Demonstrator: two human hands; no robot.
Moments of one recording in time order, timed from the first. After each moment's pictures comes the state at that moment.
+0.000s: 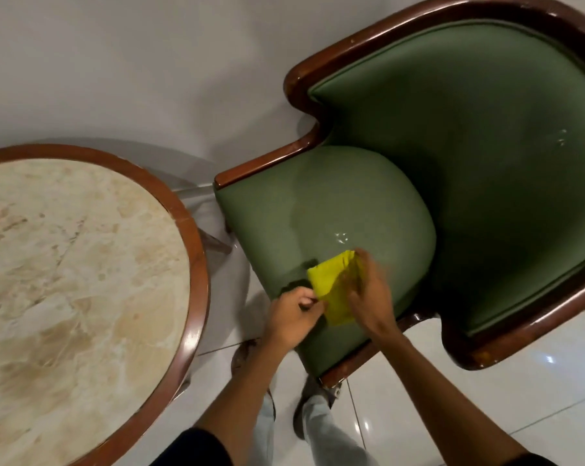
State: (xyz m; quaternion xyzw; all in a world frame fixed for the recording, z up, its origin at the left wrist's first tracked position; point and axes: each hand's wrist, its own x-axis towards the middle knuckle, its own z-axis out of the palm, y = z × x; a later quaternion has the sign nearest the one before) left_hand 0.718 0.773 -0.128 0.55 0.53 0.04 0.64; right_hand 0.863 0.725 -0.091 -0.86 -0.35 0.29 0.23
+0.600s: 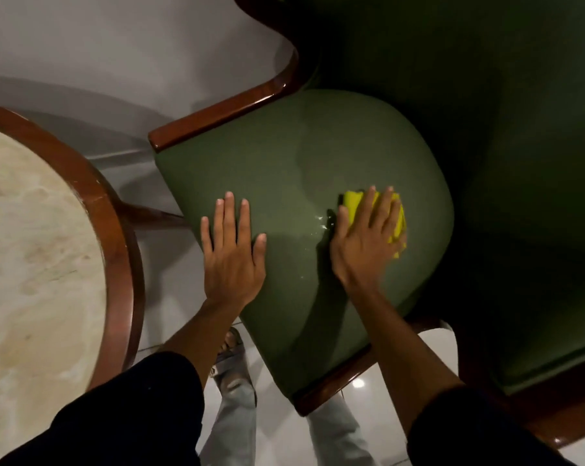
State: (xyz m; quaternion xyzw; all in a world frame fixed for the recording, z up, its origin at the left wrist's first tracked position) left_hand 0.747 0.842 -0.254 0.83 0.53 0.06 0.15; right_hand 0.935 0.782 -0.204 -0.94 -0.33 0.10 0.06
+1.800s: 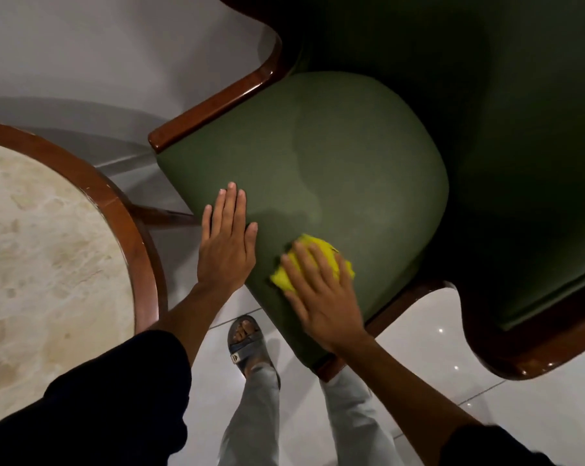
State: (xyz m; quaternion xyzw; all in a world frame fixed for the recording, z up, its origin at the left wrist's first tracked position) left_hand 0.720 0.864 -0.240 0.88 0.45 0.02 0.16; right_hand 0.843 0.693 -0.207 -0.78 -0.62 0.11 0.03
